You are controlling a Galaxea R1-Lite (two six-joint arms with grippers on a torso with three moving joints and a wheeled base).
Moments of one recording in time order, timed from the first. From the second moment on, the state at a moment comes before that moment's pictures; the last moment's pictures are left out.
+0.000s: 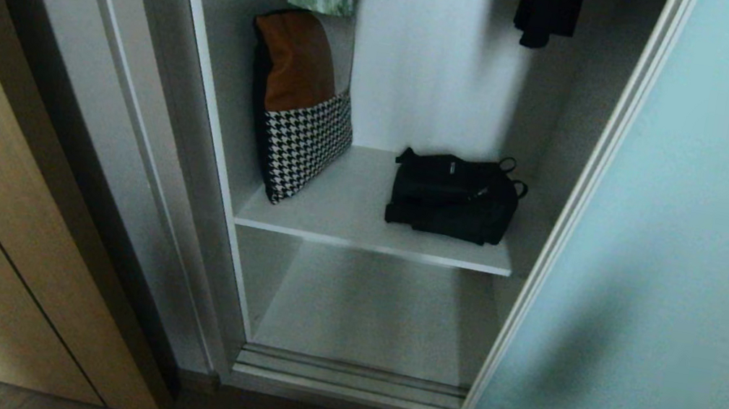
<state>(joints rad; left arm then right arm) 0.00 0.01 -0.04 0.06 0.03 0.09 0.01 0.00 0.00 0.00 0.00 0.00</state>
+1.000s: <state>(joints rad) 0.00 0.00 0.00 0.00 -0.02 0.06 0.01 0.00 0.00 0.00 0.00 0.00</state>
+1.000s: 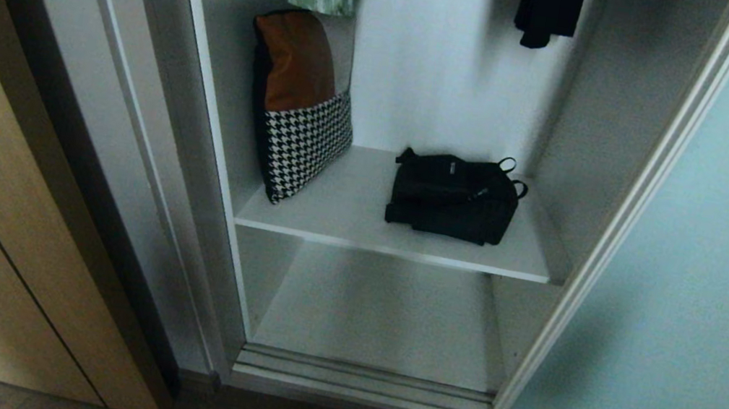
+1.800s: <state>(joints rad) 0.00 0.00 0.00 0.00 0.00 0.01 0.01 0.00 0.00 0.00 0.00 0.00</state>
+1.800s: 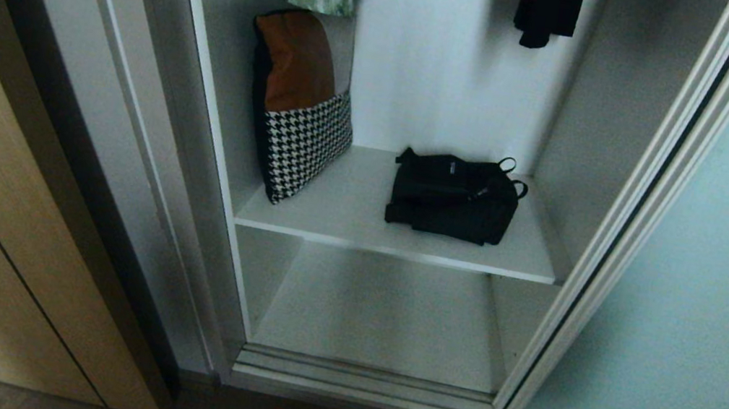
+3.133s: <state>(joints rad) 0.00 0.00 0.00 0.00 0.00 0.01 0.01 0.00 0.00 0.00 0.00 0.00</state>
